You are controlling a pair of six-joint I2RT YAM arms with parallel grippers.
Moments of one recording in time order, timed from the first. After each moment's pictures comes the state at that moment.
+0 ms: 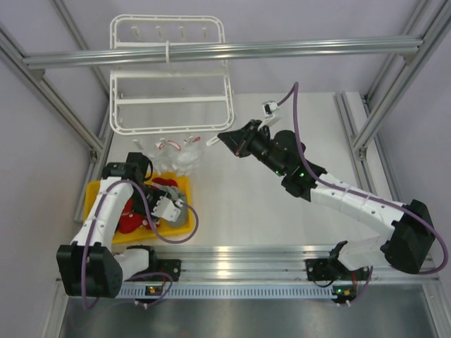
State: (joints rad) left arm -0.05 1.15 0.94 -1.34 0.23 1.92; right arm 0.86 1.32 1.06 0.33 0.08 0.71
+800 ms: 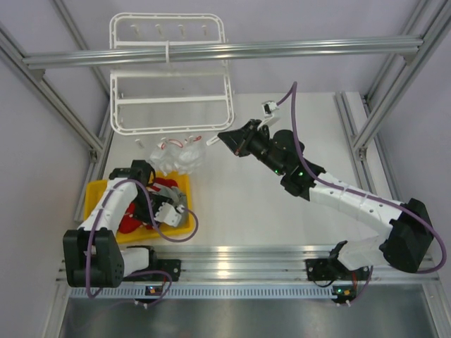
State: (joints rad) left arm -0.01 1.22 0.80 -1.21 0.20 1.97; right arm 0.86 1.34 1.06 0.34 0.08 0.71
